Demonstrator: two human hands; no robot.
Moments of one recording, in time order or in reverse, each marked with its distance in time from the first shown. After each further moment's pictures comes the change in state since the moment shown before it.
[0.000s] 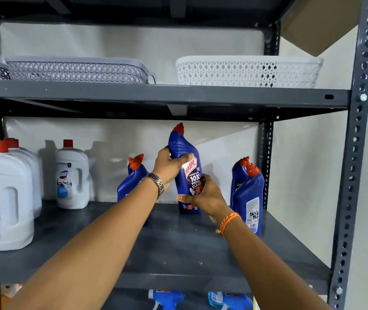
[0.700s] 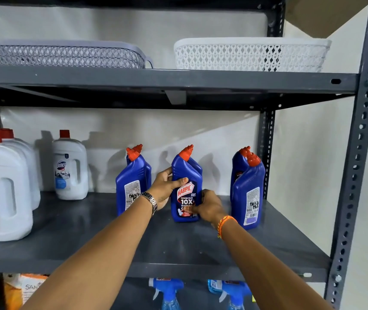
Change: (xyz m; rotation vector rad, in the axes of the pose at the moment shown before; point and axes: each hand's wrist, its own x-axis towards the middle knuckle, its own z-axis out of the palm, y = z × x) left_hand -0.019 -0.081 -0.015 -0.183 -0.218 -0.248; right_hand 0.011 0.070 0.012 -0.208 -0.033 0.172
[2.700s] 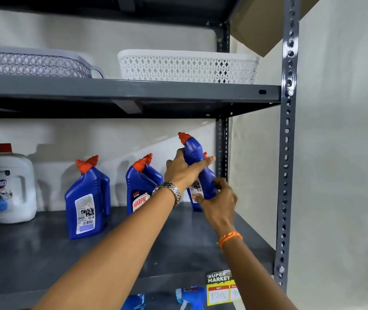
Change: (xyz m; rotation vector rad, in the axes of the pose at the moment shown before) left_hand 0.003 0.052 0.168 0.505 0.097 0.185; right_hand -0.057 0.015 -0.111 0.168 0.633 -0.269
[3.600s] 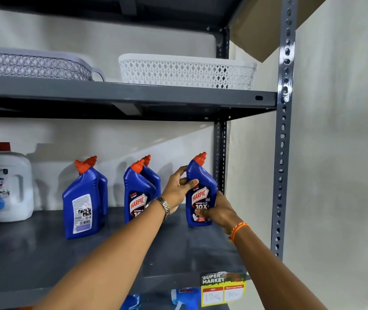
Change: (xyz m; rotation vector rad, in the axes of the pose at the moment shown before) left_hand 0.008 -0.057 0.016 -0.433 -0.239 0.018; right_hand 0.042 0.055 -0.010 -0.091 -0.457 0.322
